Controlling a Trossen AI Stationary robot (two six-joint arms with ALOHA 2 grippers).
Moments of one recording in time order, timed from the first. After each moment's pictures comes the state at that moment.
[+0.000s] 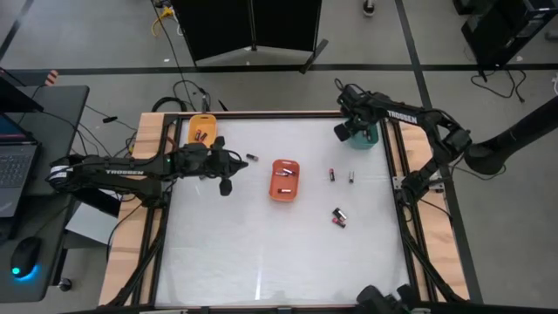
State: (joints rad) left arm 0.21 0.97 0.45 0.21 -0.02 0.05; right arm -0.86 1.61 1.08 -0.83 0.25 0.20
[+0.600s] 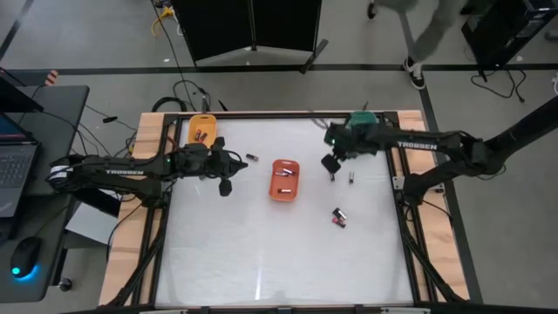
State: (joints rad) left arm 0.21 0.97 0.45 0.19 -0.02 0.05; right arm -0.34 1.38 1.02 -0.87 0.24 0.44
